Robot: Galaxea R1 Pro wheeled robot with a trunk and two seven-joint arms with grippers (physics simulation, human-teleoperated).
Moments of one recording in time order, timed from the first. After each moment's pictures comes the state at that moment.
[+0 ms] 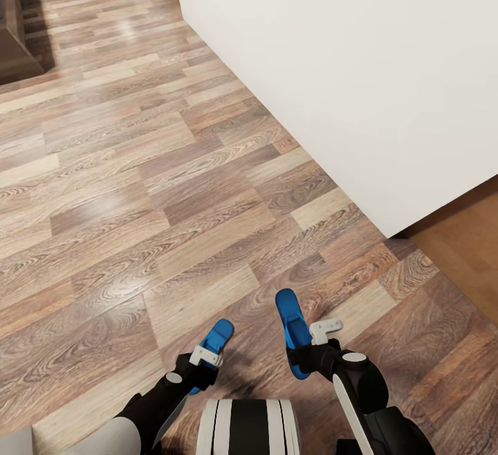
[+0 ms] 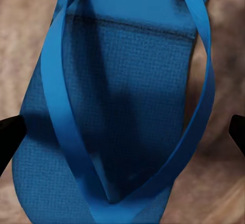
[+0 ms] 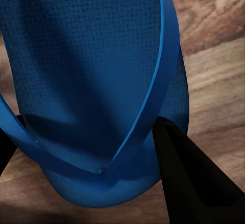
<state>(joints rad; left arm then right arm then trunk) -0.60 -0.06 -0.37 -0.35 -0.01 0.08 -0.01 -0.22 0.03 0.20 -1.59 0.01 0.92 0.02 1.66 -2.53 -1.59</state>
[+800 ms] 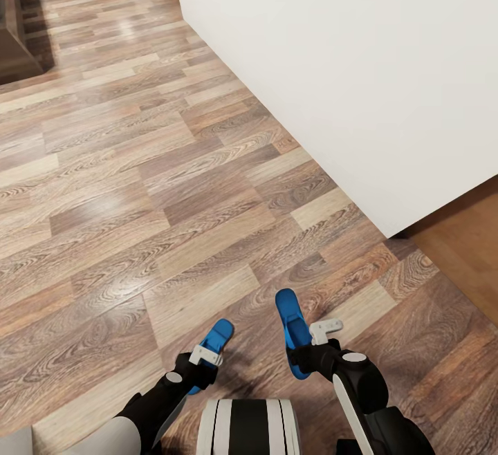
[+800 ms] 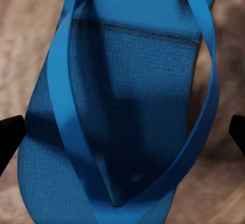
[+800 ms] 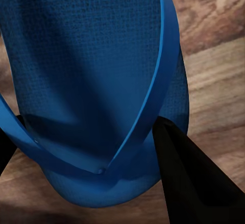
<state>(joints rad) -0.60 -0.06 -0.37 -0.36 -0.02 0.08 0.00 -0.22 0.03 0.20 -1.59 0.00 0.92 0.02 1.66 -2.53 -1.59</state>
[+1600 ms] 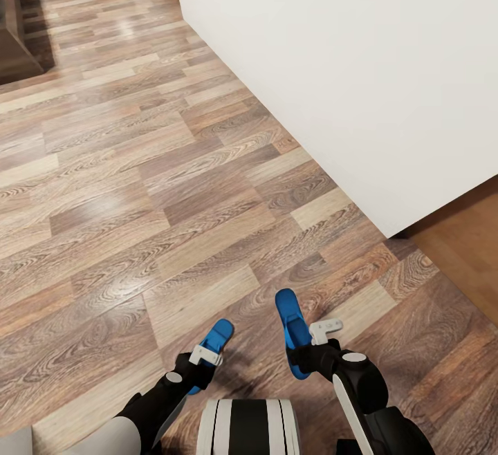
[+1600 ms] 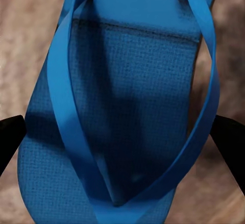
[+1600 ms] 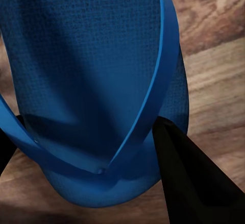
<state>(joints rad) -0.60 -0.06 -0.37 -0.36 -0.01 0.08 0.00 -0.22 0.03 0.20 -1.59 0.01 0.92 0.02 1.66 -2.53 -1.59</state>
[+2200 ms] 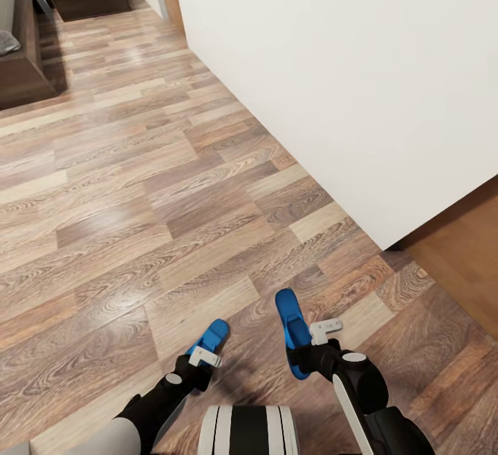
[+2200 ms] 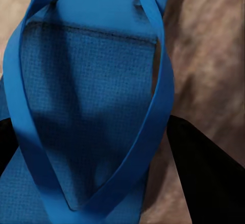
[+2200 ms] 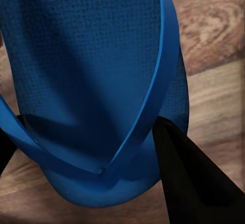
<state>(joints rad) -0.60 -0.06 -0.38 -0.35 0.00 0.07 0.00 -0.22 0.03 0.20 -1.59 0.00 0.92 0.02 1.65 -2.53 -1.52</state>
